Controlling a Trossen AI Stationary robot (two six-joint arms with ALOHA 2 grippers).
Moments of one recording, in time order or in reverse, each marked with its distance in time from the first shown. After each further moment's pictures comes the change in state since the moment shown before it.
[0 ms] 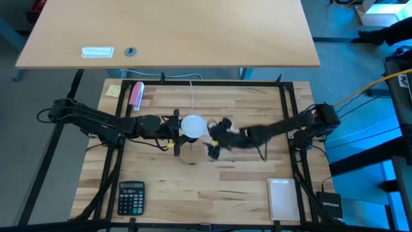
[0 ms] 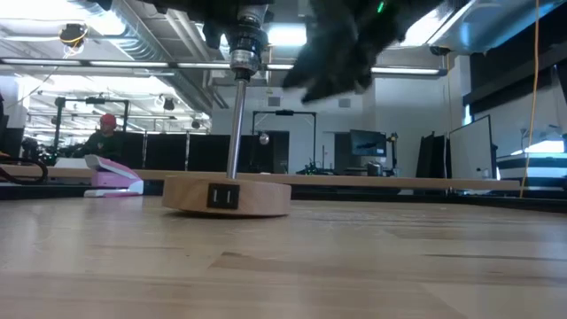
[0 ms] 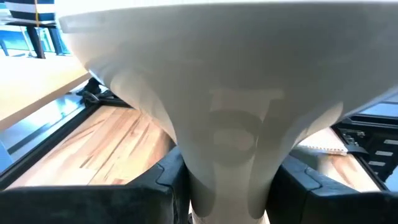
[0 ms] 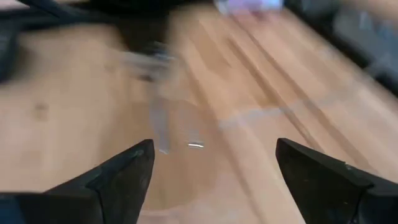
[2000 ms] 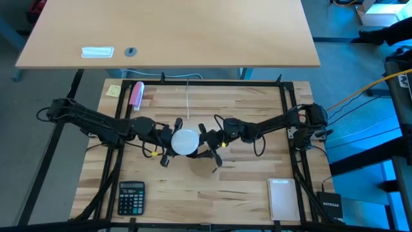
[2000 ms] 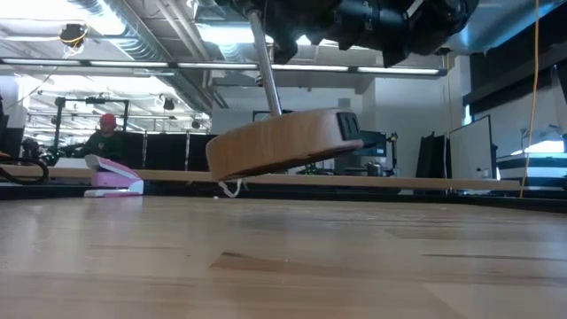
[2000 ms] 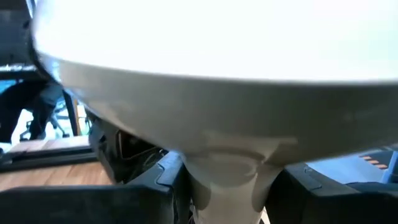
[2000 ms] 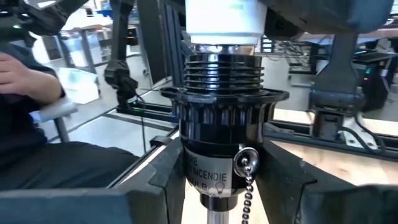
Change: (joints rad) left arm -0.048 -0.040 0.003 0.115 0.279 0.080; right arm -0.121 0.129 -0.098 0.889 -0.930 -0.289
